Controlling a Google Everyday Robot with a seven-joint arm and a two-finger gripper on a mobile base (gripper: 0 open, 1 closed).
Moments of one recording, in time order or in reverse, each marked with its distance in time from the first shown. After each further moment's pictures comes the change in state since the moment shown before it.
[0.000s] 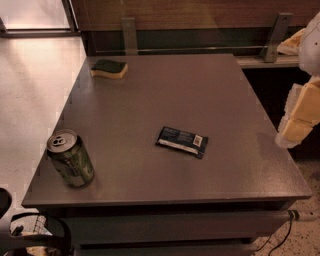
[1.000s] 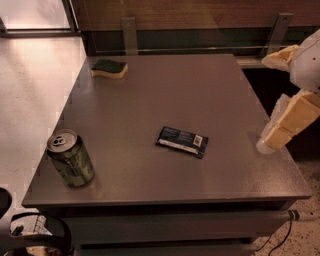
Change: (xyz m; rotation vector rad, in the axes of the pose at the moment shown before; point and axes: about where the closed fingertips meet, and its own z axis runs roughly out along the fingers) arm -0.021 0.009 0.025 -0.058 -0.266 0.035
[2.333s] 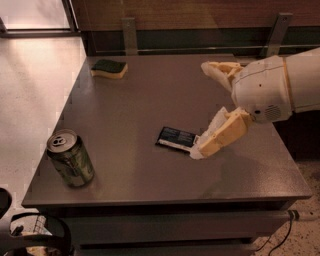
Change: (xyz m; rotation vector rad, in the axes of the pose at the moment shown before) arm -0.095 0.033 0.054 -0.060 -0.546 -0.052
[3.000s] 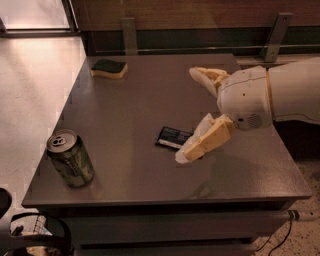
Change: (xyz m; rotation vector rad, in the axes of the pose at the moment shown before) arm -0.003 0.007 0.026 -0.007 -0.063 -0.002
